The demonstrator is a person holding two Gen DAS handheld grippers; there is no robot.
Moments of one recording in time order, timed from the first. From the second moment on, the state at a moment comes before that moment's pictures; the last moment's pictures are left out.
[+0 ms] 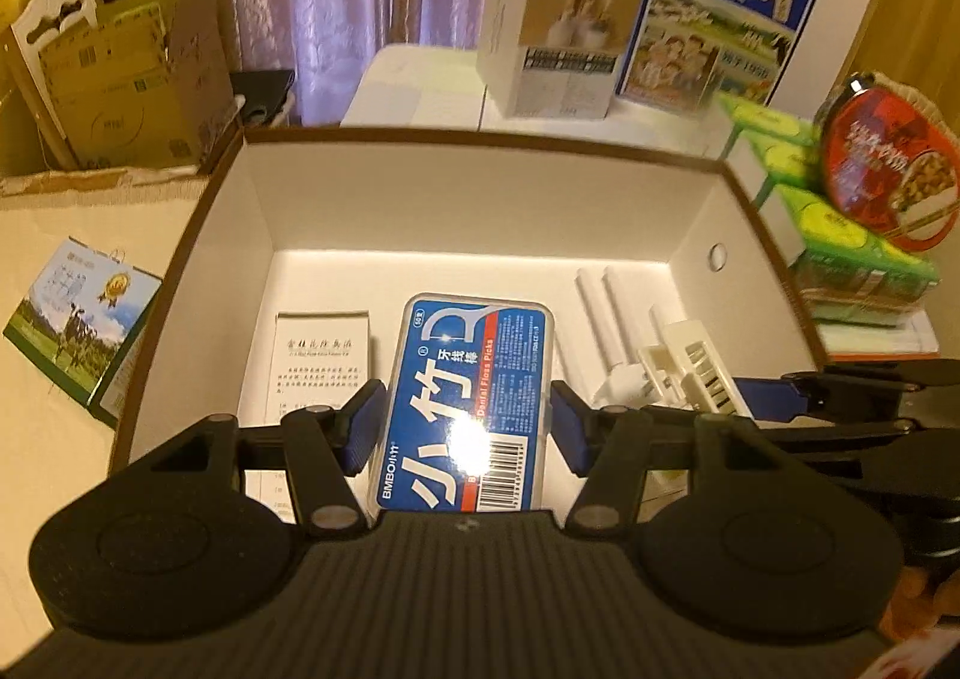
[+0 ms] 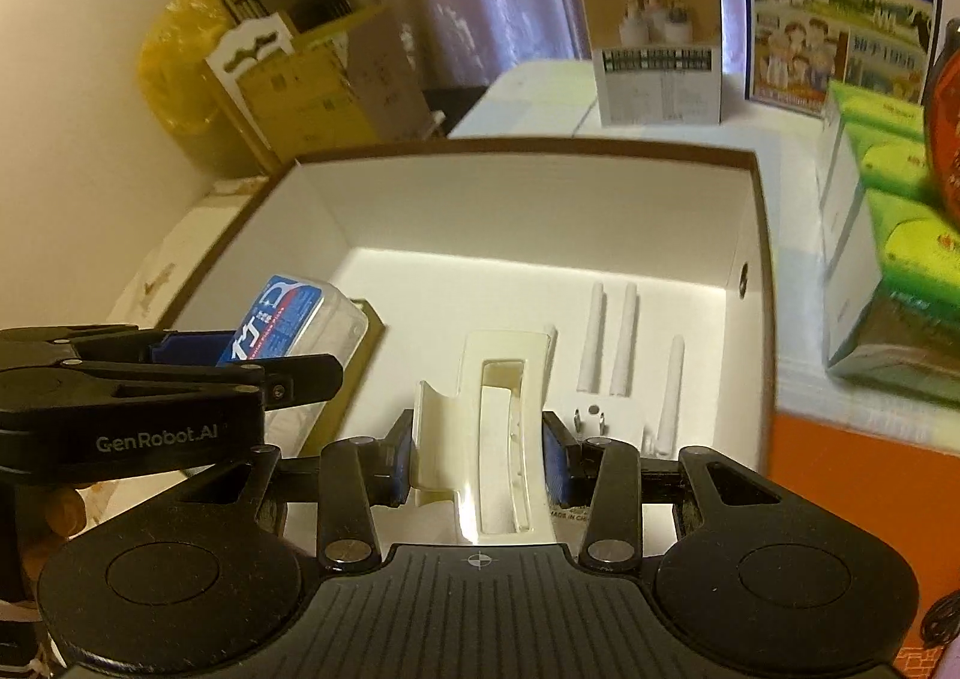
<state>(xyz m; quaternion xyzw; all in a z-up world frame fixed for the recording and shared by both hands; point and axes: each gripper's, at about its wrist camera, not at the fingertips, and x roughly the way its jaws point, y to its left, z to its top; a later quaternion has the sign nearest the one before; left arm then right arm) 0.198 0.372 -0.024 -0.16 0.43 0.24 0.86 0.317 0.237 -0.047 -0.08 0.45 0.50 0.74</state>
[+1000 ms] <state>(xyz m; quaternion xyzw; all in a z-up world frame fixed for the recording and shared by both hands) 0.195 0.401 -0.039 -0.16 0.44 0.25 0.85 0.316 0.259 -0.061 -0.08 0.46 0.48 0.75</state>
